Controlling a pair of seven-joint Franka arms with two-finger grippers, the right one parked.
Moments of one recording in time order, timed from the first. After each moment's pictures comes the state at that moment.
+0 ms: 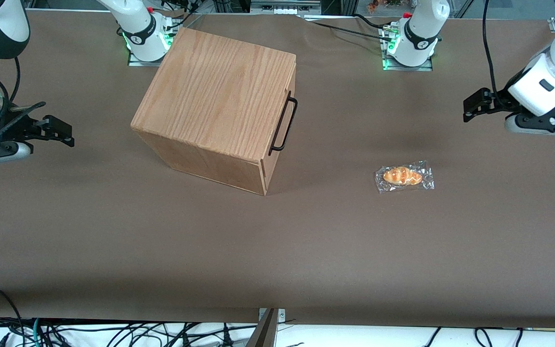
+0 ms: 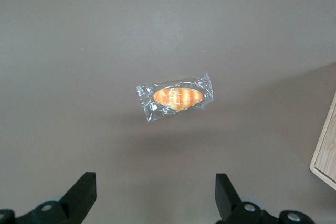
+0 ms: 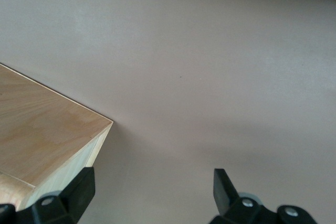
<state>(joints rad) -0.04 0.02 -0.08 -1.62 -0.01 1.55 -0.04</state>
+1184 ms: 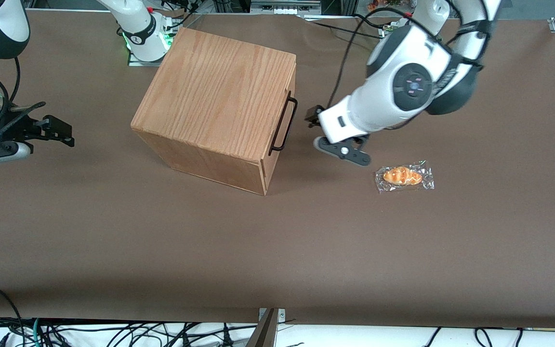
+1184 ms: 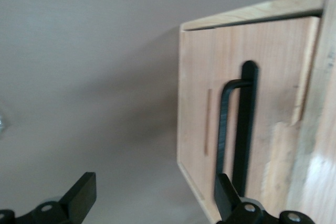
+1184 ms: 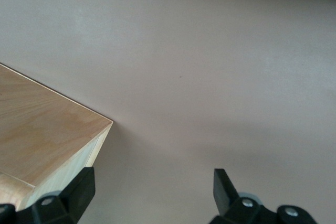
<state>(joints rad) -0.46 0.38 -0.13 -1.47 -0.31 1.76 -0.23</state>
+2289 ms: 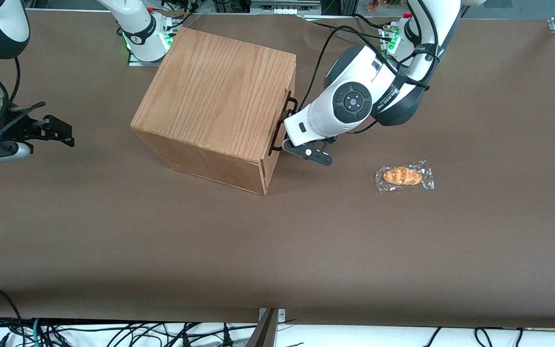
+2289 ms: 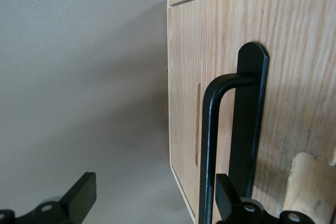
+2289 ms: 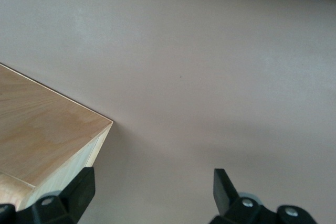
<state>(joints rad) -0.51 0.48 -0.13 -1.47 -0.30 1.79 -0.22</state>
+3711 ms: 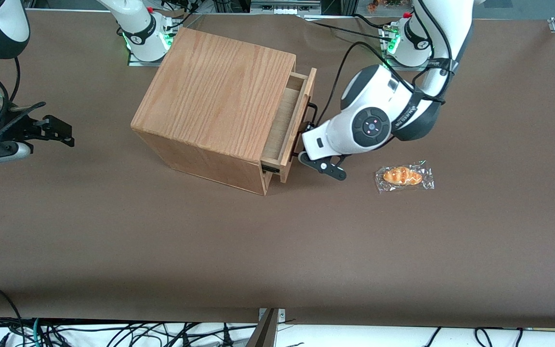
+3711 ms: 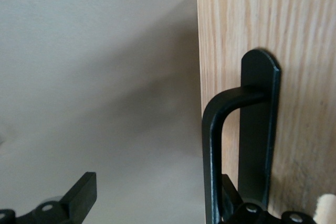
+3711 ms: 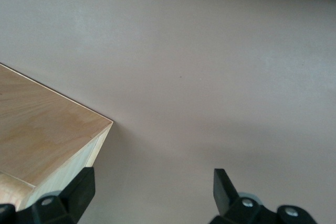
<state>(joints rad) -0.42 0.50 -0.12 -1.47 -0.27 1.74 -0.05</state>
